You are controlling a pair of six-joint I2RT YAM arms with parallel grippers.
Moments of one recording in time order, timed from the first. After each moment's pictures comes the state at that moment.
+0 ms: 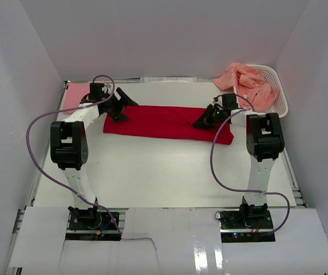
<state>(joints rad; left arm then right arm) -0.04 1.98 1.44 -0.27 0.59 -0.80 0.13 2.10 1.31 -0.13 -0.76 0.69</state>
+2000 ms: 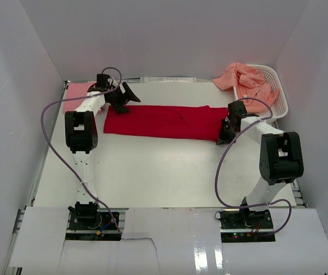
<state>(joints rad) -0.04 2.37 1.96 -0.49 0.58 -0.60 0.15 1.72 1.08 -0.53 -0.17 0.36</state>
